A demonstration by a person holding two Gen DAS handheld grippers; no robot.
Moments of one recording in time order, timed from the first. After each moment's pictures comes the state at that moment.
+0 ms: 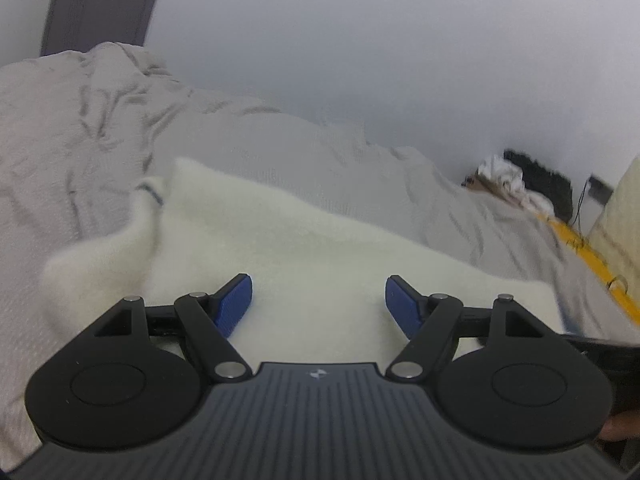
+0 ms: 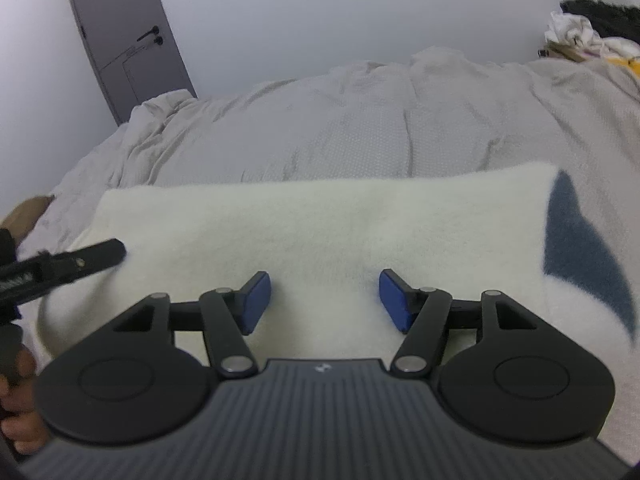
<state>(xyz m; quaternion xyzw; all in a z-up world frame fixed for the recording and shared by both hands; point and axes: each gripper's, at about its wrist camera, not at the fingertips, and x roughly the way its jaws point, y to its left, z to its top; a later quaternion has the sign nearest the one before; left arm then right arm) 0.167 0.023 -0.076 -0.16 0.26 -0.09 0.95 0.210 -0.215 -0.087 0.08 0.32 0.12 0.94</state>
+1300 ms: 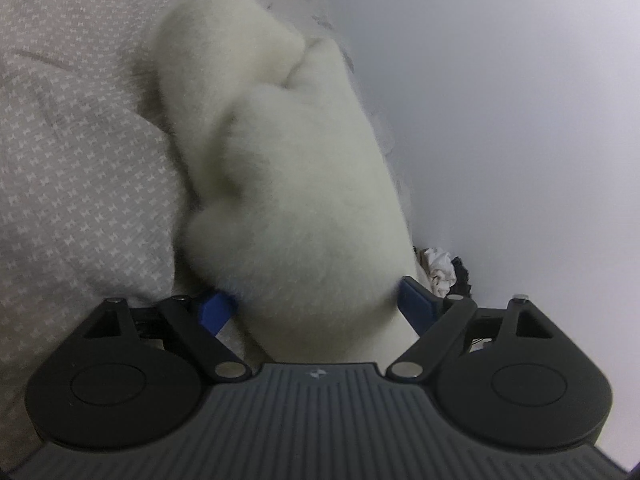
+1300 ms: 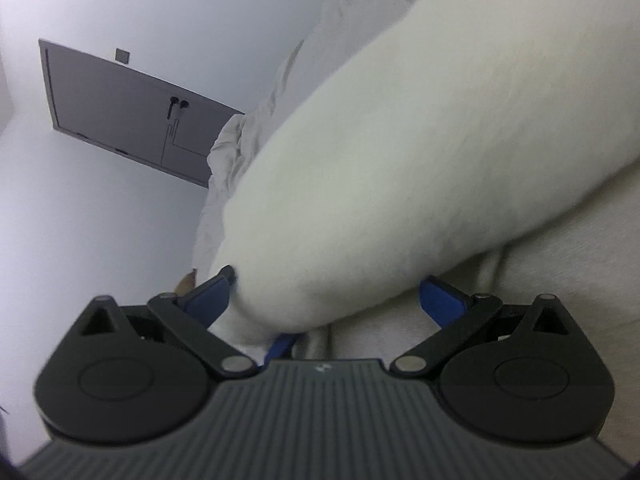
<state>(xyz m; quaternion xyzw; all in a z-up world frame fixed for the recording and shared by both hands) 0.113 0.060 -0.149 -0.54 0.30 -0.09 0.78 0.167 -0.222 -0.131 0.44 0.39 0.21 0.78</state>
